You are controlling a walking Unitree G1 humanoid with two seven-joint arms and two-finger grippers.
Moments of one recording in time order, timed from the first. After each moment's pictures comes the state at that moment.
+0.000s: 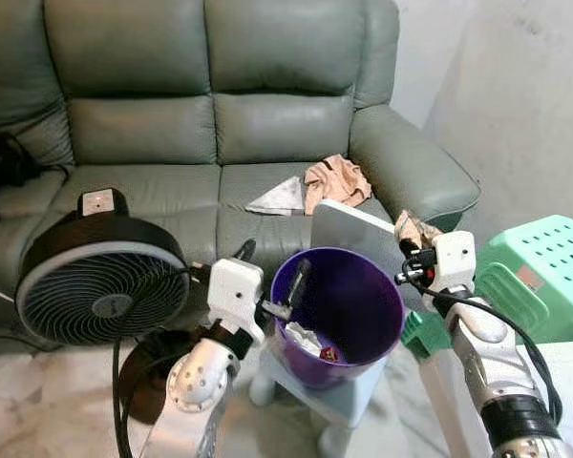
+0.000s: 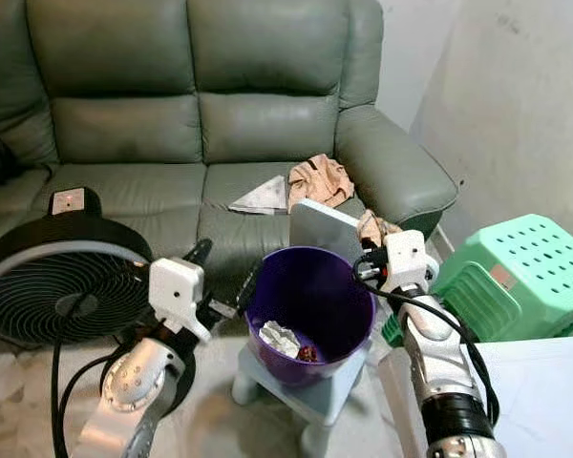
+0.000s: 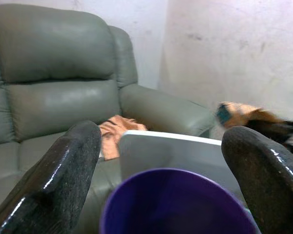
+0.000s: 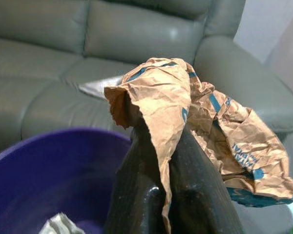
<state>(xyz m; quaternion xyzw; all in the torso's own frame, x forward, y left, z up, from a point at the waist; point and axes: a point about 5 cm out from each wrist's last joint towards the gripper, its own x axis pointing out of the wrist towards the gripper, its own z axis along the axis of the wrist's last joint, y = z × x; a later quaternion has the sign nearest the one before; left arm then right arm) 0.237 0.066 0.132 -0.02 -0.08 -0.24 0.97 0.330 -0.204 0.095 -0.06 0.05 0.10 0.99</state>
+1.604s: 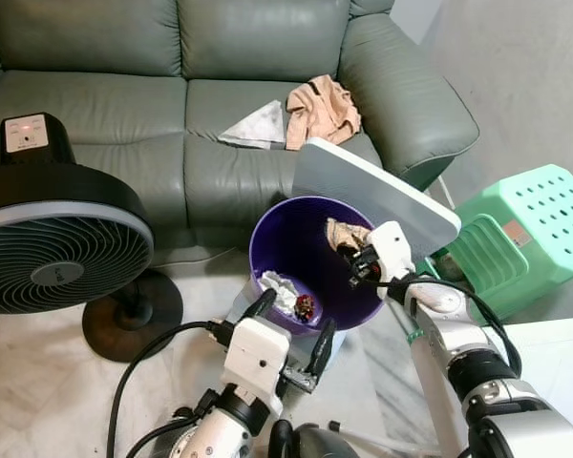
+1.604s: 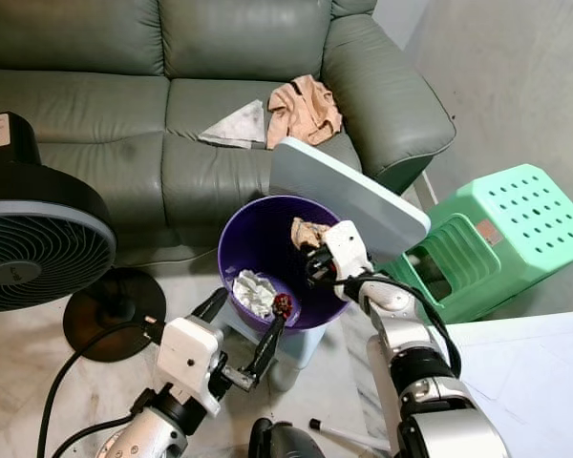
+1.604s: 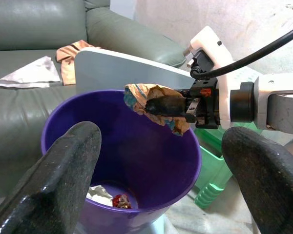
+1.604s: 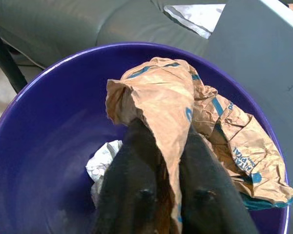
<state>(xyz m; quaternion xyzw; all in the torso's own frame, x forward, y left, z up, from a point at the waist) 0.179 0.053 0.128 0.00 -0.02 -0.25 0.97 0.354 -0.149 0.098 -0.11 0.07 0.30 0.95</state>
